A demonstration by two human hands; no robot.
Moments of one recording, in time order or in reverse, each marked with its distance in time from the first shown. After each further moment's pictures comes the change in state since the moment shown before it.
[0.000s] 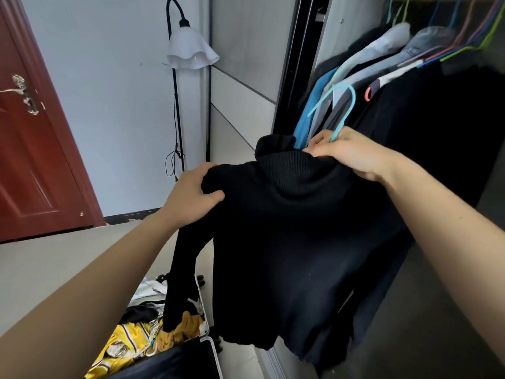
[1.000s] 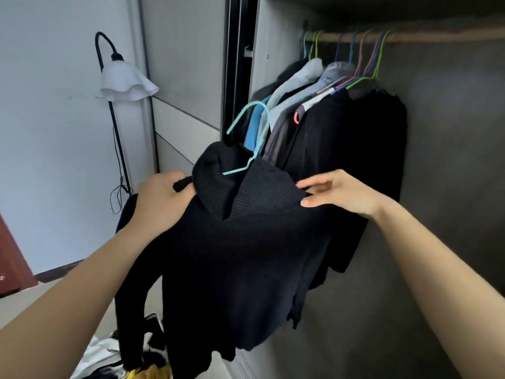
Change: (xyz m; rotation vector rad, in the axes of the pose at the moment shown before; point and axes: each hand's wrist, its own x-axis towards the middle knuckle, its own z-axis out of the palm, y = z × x) left_hand 0.031 0.055 0.010 0.056 0.228 0.260; right_hand -0.075 0.051 -0.043 -0.025 0.123 0.095
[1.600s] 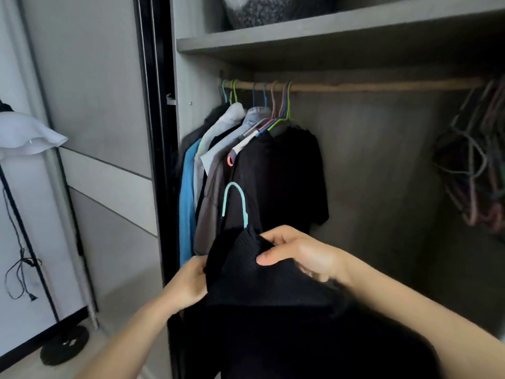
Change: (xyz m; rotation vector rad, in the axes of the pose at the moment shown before) left_hand 0.003 0.013 0.119 -0.407 -0.800 0.034; right_hand -0.059 -0.042 0.029 0.418 -0.116 0.090
